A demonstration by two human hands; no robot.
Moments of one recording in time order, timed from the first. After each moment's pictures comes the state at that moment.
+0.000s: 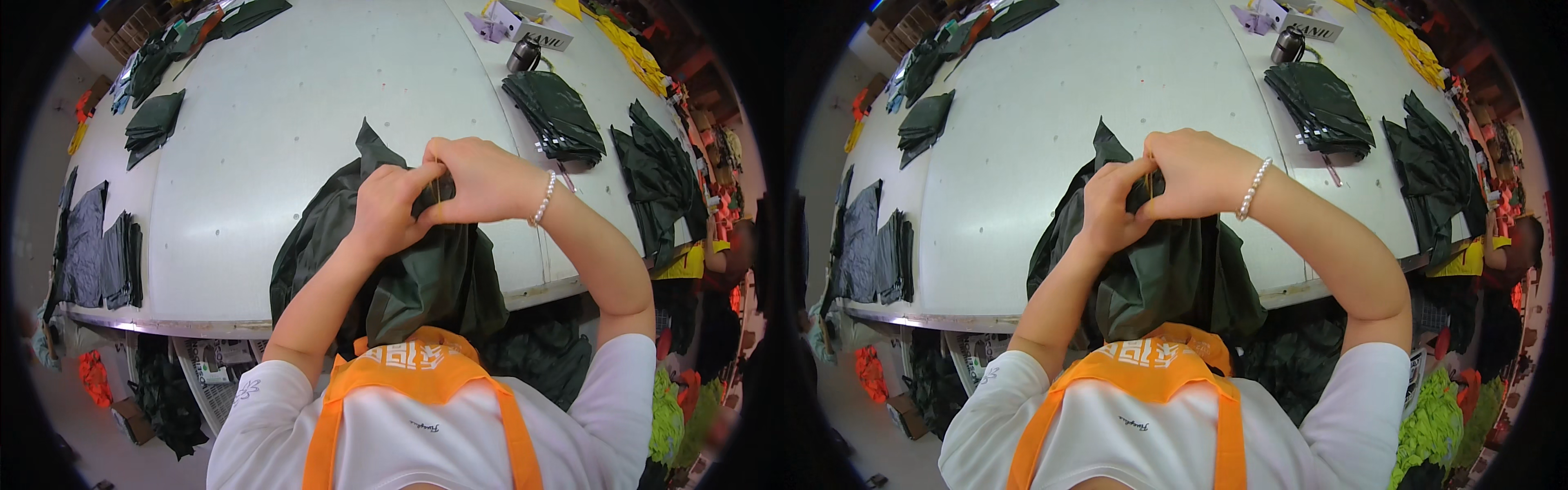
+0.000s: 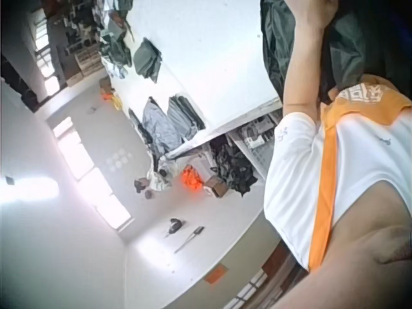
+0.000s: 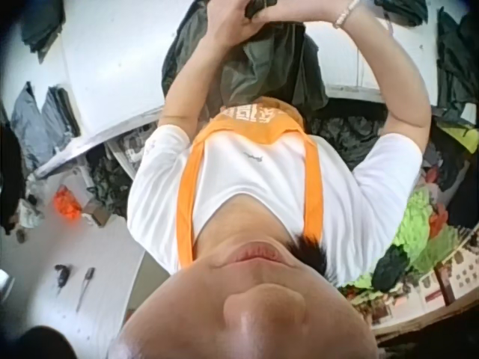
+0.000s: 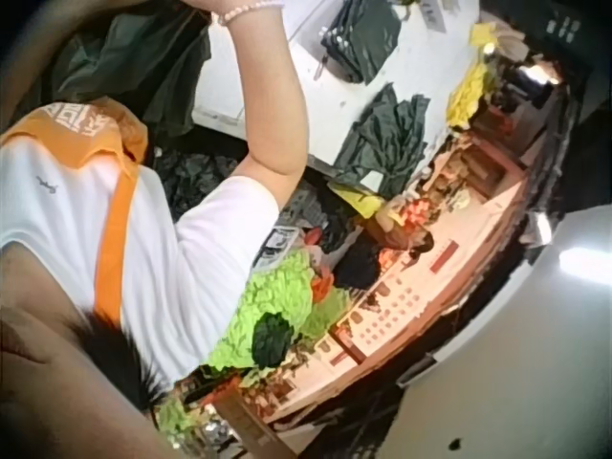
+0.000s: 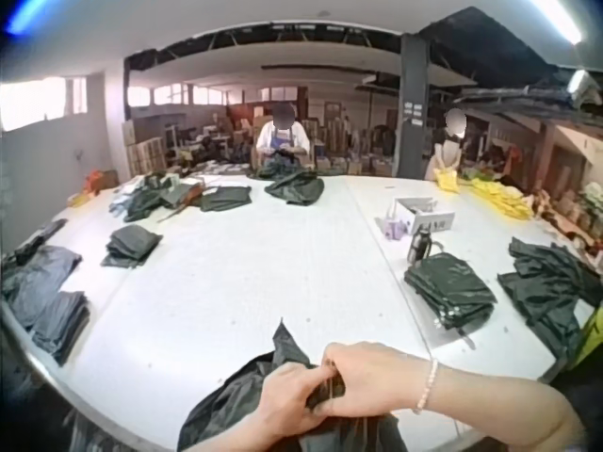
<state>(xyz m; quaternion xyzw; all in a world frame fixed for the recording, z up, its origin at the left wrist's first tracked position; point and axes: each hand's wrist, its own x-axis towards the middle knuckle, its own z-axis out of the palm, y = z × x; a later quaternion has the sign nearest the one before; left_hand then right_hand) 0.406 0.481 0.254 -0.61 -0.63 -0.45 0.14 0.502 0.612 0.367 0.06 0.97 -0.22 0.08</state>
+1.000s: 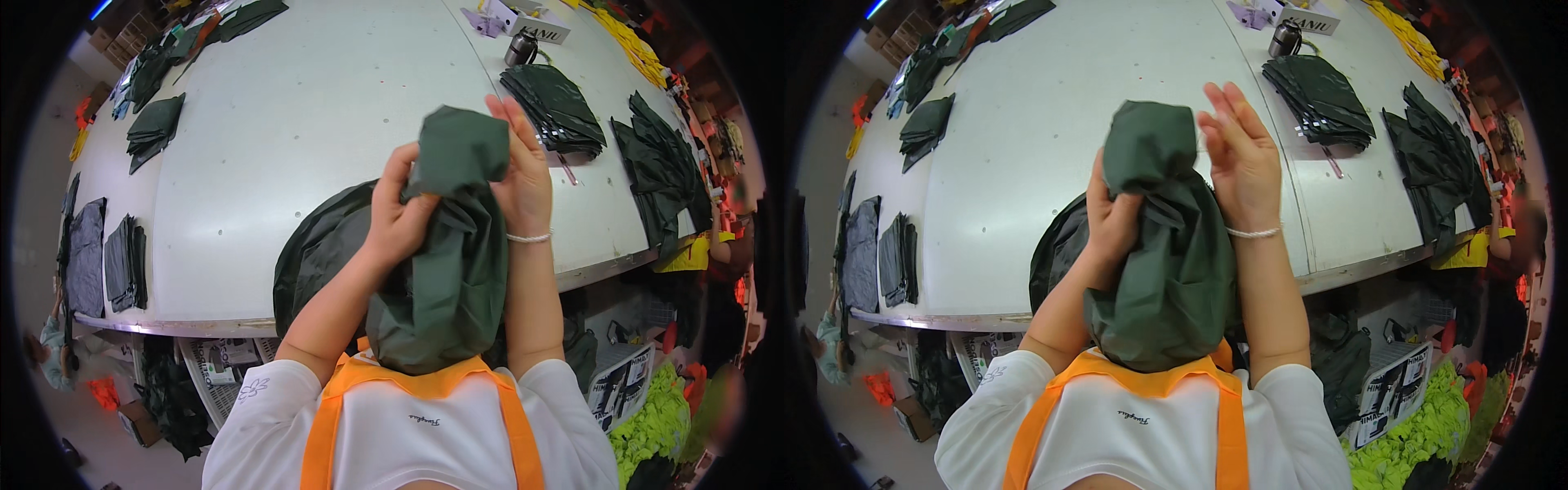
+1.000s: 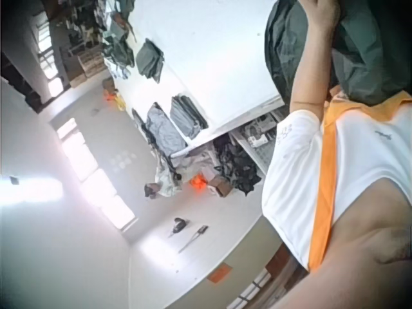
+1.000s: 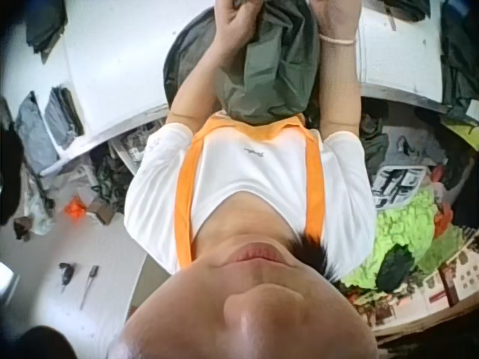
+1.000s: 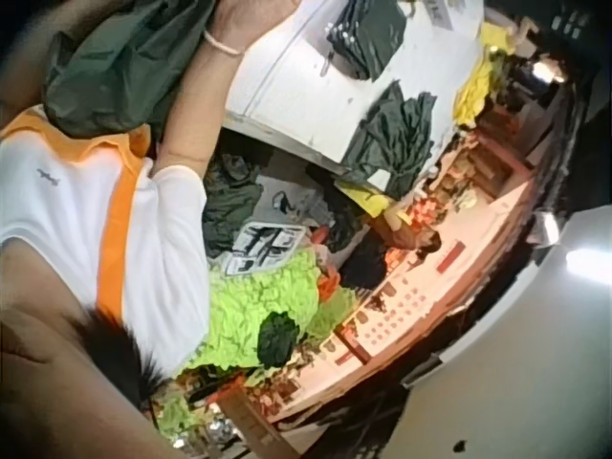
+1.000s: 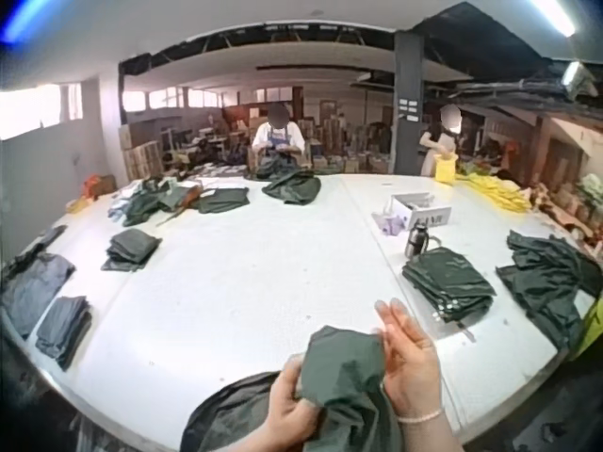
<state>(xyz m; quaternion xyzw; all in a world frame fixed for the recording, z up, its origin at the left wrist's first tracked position) 0.441 0.483 0.267 -0.44 -0.44 -0.77 -0.13 0.528 0.620 0.298 0.09 0.36 -0.83 -0.42</state>
